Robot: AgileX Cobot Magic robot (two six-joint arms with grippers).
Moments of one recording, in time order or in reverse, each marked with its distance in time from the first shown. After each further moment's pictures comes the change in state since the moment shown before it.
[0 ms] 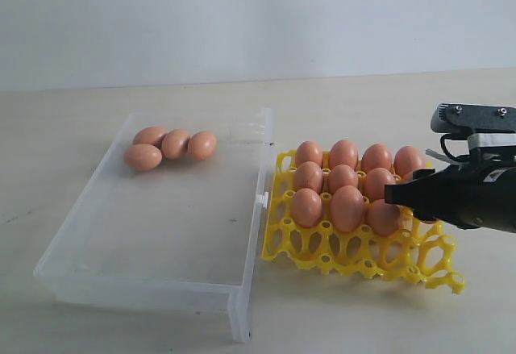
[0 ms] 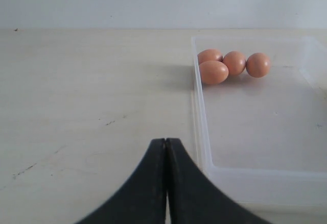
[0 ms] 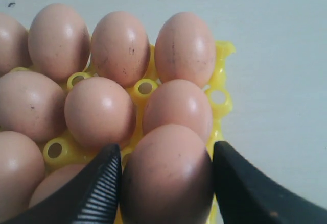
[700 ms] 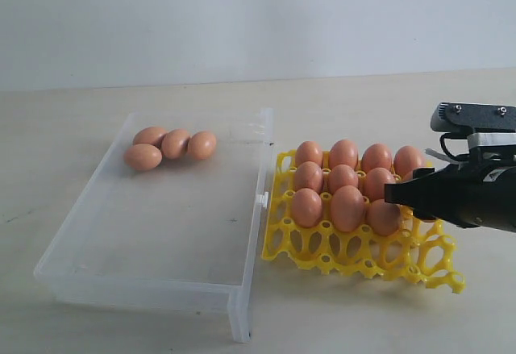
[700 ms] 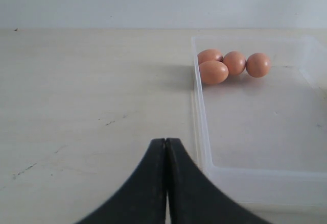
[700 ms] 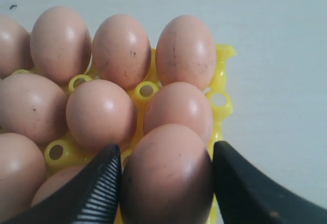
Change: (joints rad) left arm 0.000 0.000 0.000 0.000 0.000 0.000; right arm 0.000 0.000 0.000 -0.016 -0.008 0.010
